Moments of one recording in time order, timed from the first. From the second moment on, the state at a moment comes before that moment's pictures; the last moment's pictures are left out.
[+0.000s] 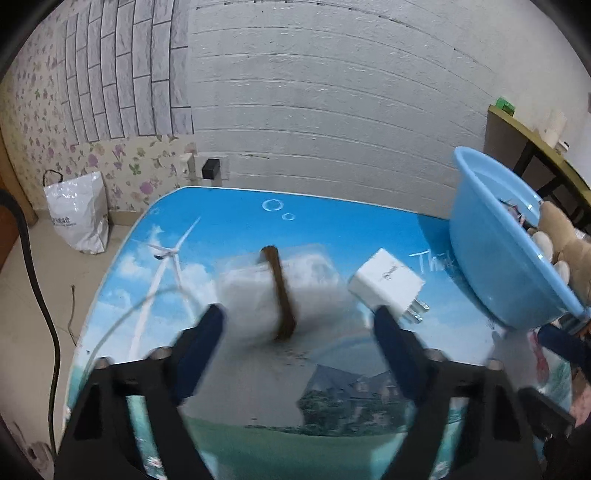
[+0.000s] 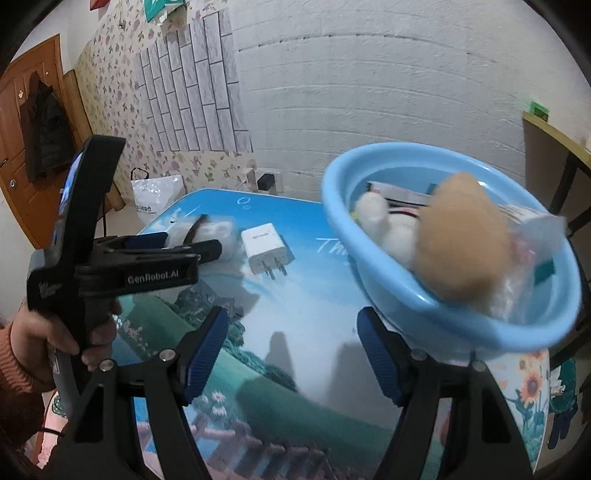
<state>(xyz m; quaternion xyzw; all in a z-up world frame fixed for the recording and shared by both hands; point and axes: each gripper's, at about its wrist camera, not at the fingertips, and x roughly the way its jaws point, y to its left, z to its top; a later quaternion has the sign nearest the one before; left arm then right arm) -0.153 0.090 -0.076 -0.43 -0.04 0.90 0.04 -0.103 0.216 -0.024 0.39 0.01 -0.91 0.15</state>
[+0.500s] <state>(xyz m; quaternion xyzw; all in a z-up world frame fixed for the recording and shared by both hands) -0.161 0.055 -0.082 -0.45 -0.05 0.89 0.06 -0.178 0.161 -0.052 0.48 0.05 -0.86 0.14</state>
